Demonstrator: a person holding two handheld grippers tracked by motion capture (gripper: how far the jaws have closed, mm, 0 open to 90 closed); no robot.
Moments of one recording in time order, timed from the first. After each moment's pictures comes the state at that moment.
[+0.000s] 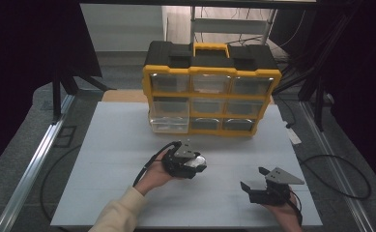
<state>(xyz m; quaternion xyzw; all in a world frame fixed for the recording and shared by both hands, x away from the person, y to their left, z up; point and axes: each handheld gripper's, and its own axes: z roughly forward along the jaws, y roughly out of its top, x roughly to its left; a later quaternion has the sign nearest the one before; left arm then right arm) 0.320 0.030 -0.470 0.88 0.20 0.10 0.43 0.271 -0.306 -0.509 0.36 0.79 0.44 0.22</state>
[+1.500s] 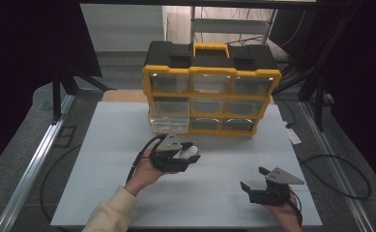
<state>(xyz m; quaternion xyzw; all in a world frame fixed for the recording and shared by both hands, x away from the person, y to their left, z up) 0.307 0.059 -0.434 0.83 0.23 0.13 0.48 0.271 -0.306 -0.509 0.36 0.79 0.44 0.23</state>
